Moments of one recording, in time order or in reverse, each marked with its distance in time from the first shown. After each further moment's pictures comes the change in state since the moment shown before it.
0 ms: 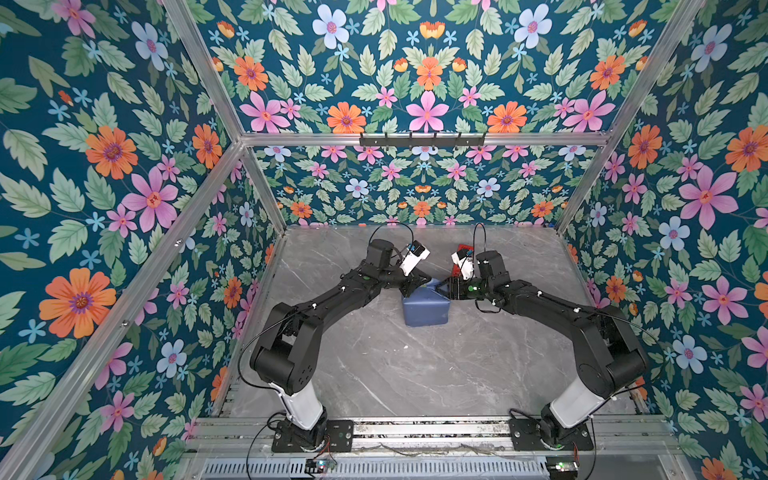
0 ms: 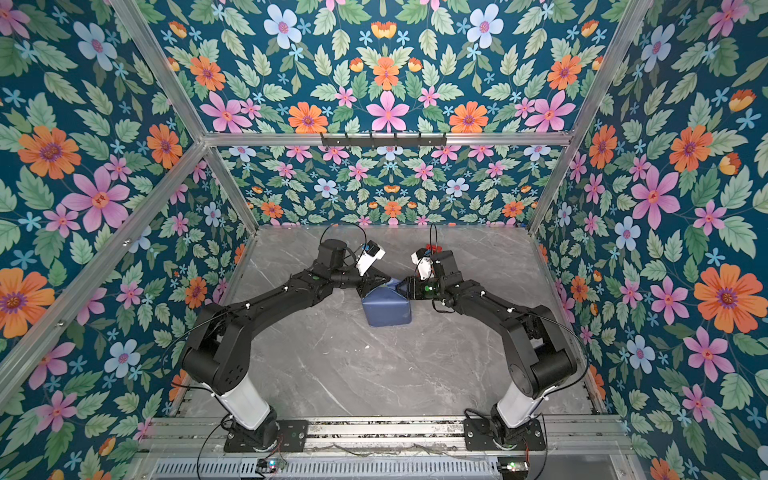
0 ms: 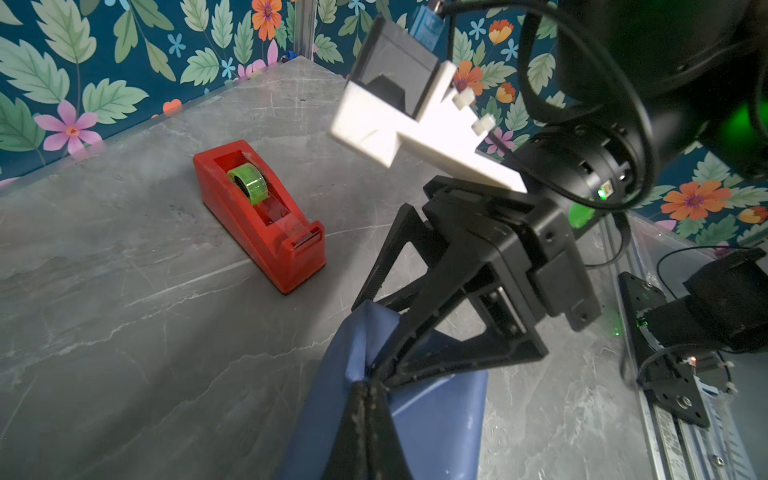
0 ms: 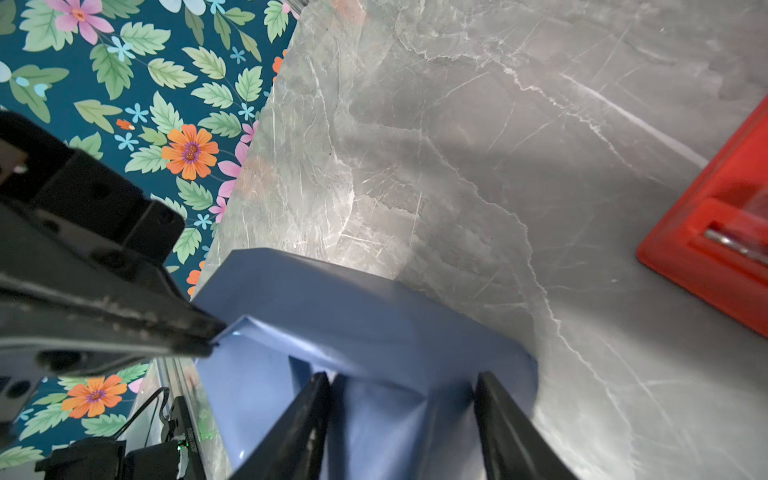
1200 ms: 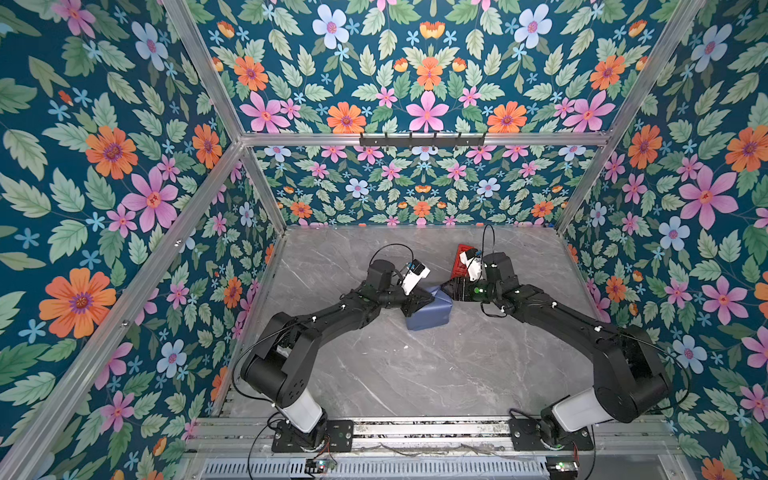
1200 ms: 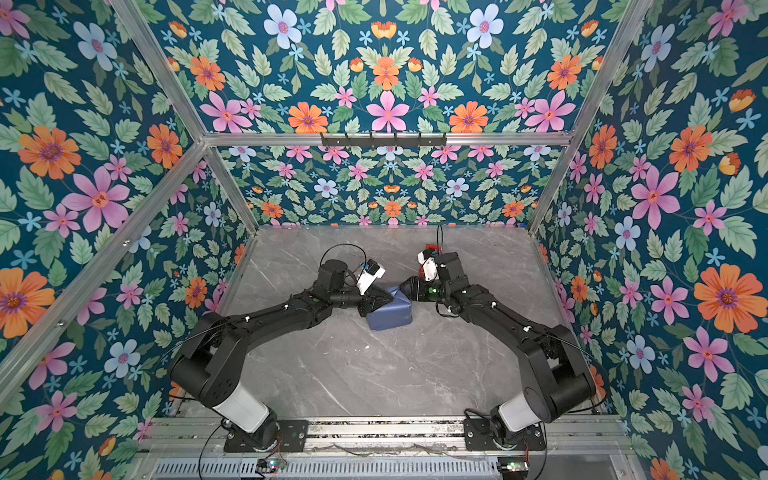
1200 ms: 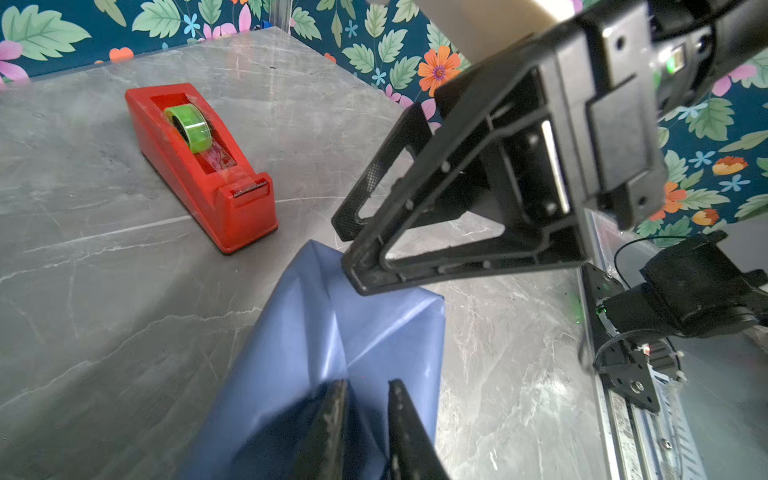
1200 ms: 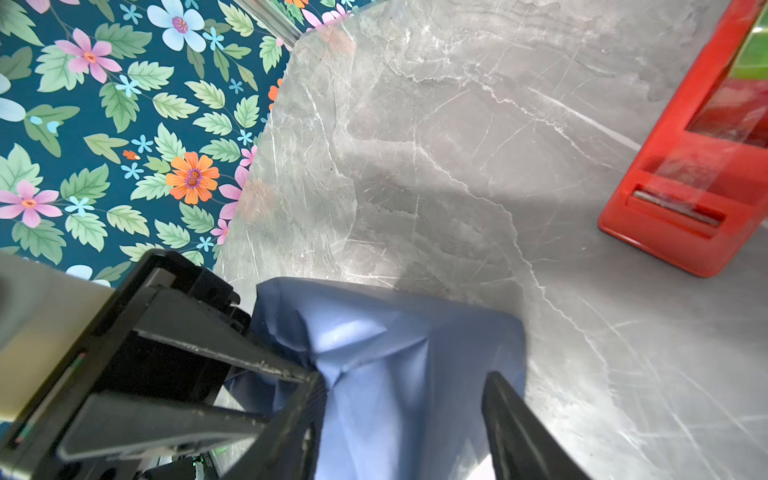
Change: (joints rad) left arm -0.054 -0.076 -0.227 0.174 0.001 -0.100; right arm 0.014 -0.143 -0.042 -0.047 0.071 0.087
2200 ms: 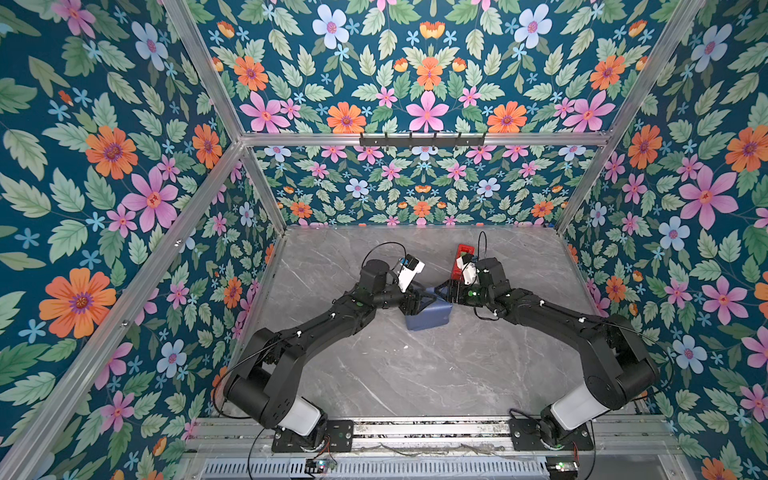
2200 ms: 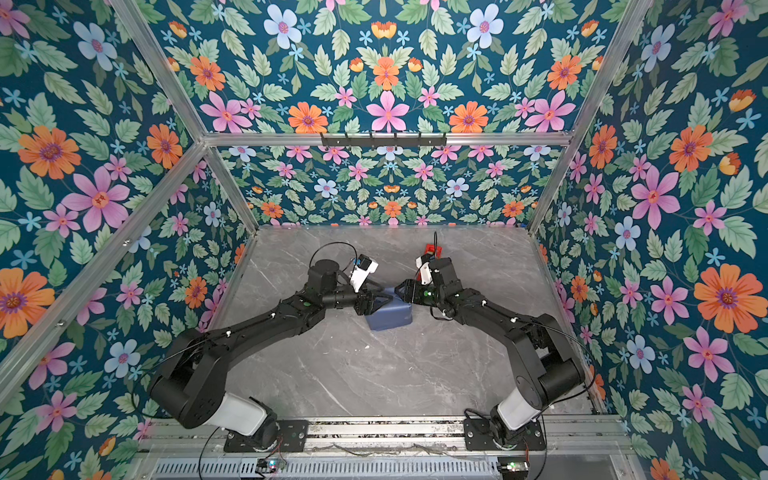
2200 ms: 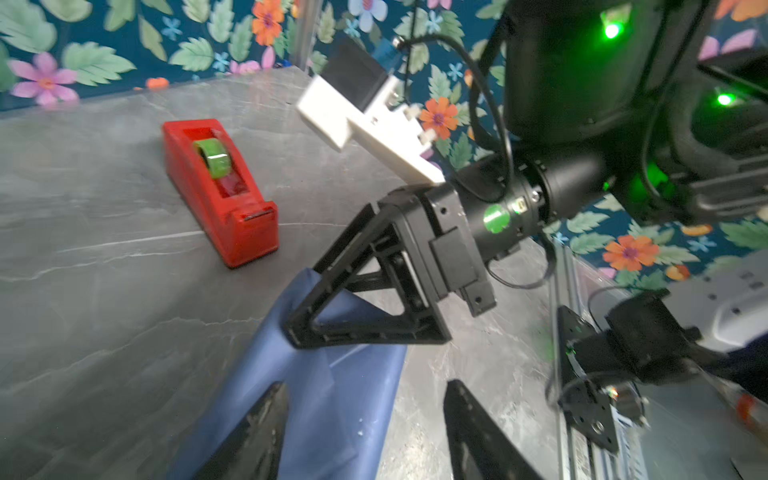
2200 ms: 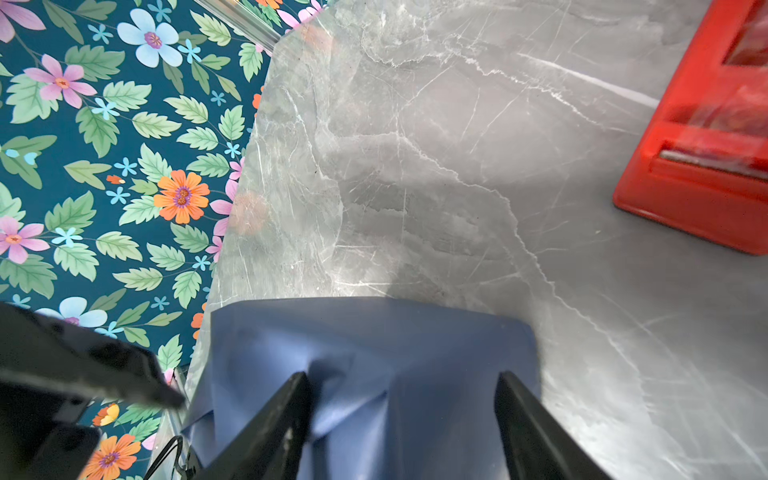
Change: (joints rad) left arm -0.002 -0.145 -0.042 0.014 -0.140 -0.170; right arm 0.027 0.079 -0.046 0.103 0.032 0.084
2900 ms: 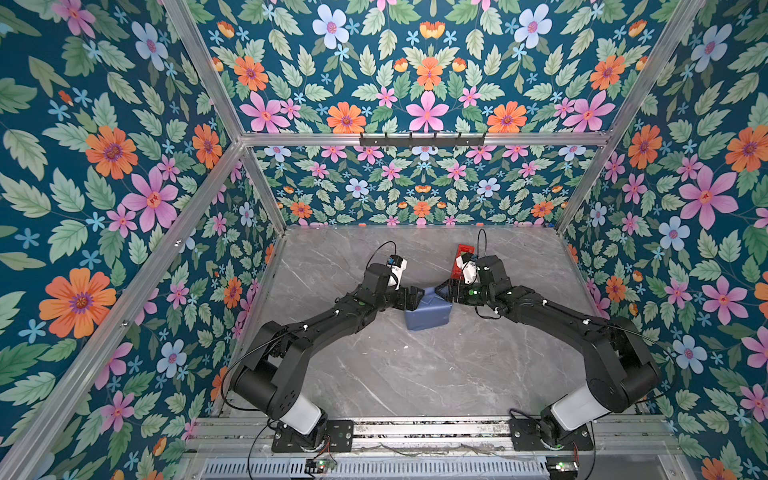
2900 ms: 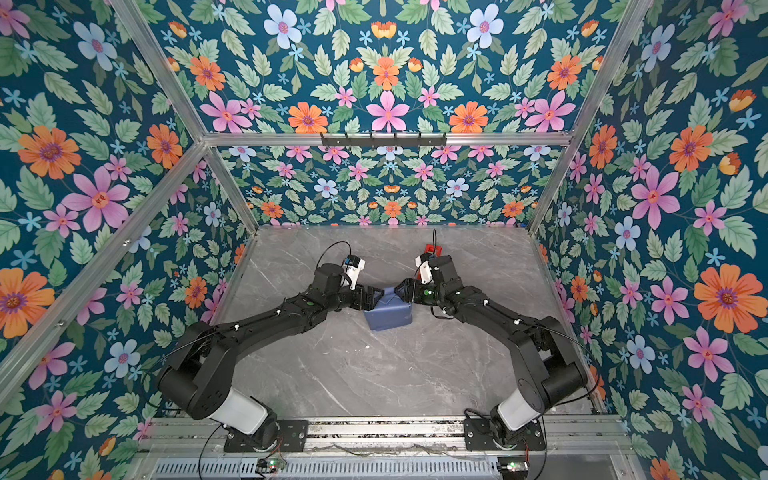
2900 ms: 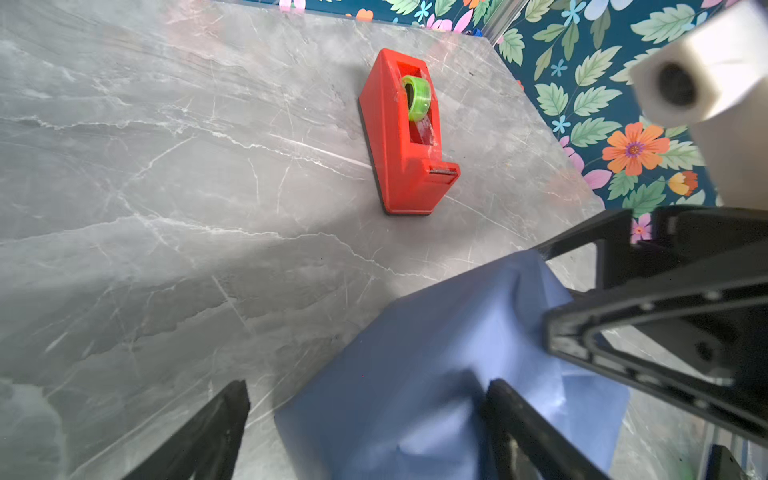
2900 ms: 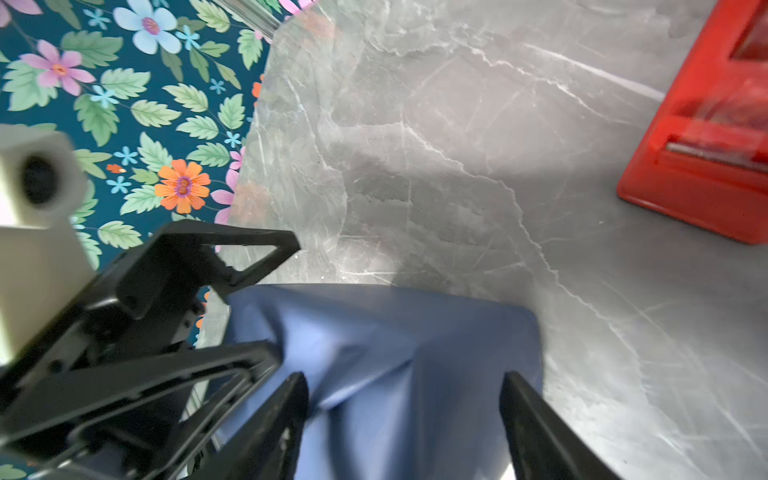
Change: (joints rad) left arm 0.004 0.072 -0.003 -0.108 -0.304 -0.165; right arm 0.003 -0.034 0.040 -0.076 -0.016 -0.012
